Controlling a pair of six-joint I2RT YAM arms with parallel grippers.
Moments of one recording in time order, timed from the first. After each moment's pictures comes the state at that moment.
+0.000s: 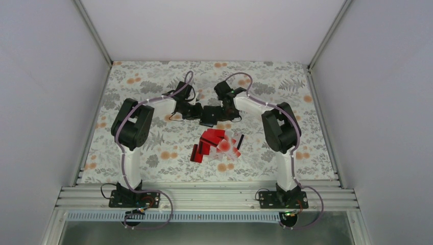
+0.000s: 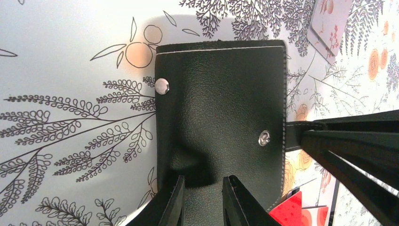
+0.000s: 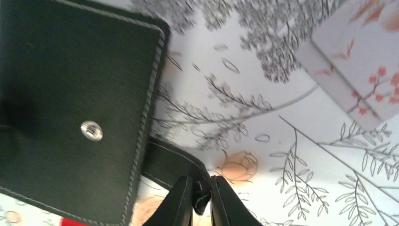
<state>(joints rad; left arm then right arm) -0.42 2.05 1.30 -0.32 0.51 -0.45 0.58 2.09 1.57 -0.78 0.03 0.40</state>
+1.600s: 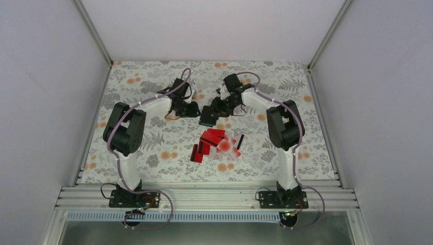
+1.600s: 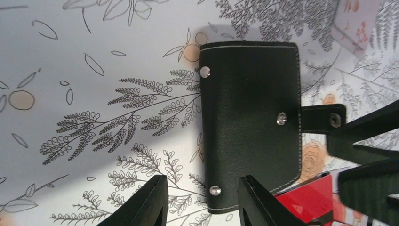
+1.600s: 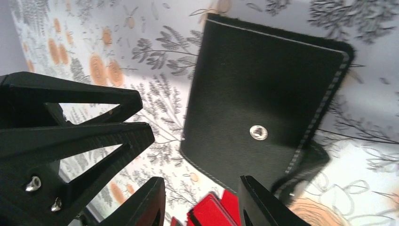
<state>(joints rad) -0.41 1.92 1.29 -0.45 0.35 -0.35 0.47 2.10 1.56 -0.63 -0.62 0.53</state>
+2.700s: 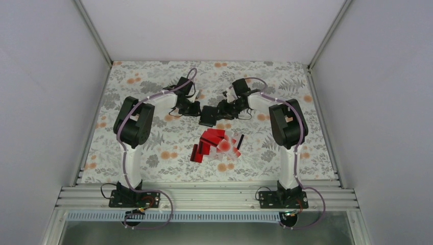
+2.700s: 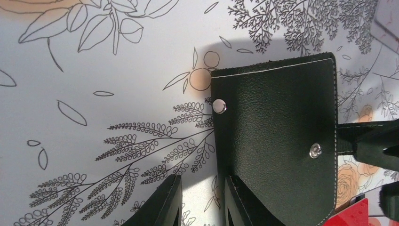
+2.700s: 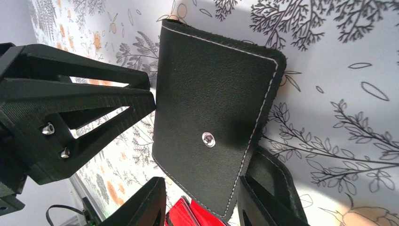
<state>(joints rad) -0.41 2.09 1.43 -0.52 0.35 -0.27 0.39 2.10 1.42 -0.48 -0.69 0.49</state>
